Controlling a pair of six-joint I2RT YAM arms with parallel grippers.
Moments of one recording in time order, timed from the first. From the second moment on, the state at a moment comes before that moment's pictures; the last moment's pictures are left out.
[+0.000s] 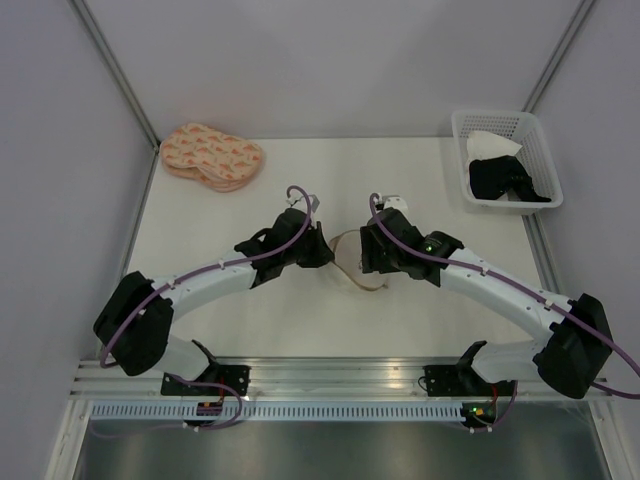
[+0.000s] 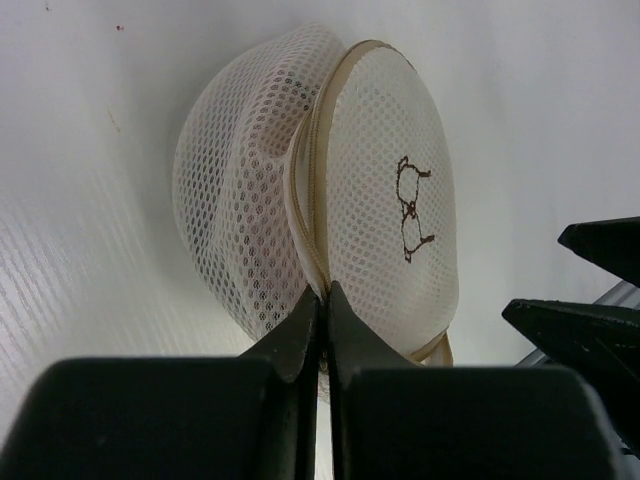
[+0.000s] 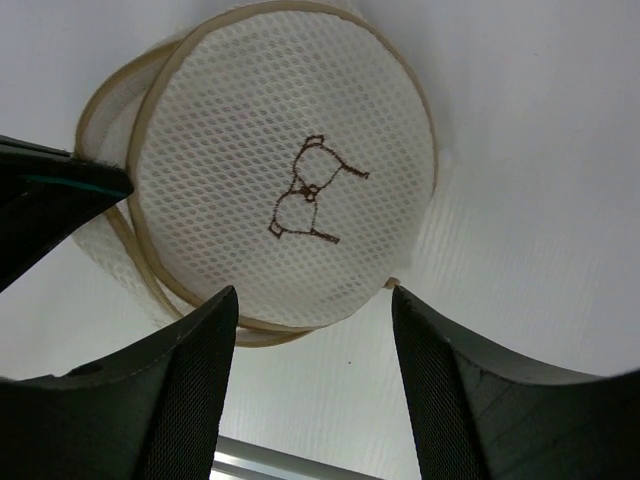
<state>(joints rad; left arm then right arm) -0.76 1.44 0.87 -0.07 0.02 -0.68 0.78 1.30 1.02 -0.64 0.29 0.58</state>
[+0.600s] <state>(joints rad) -0.76 1.29 0.60 0.19 0.14 -0.75 0.78 1.43 1.00 -0.41 0.02 0.57</state>
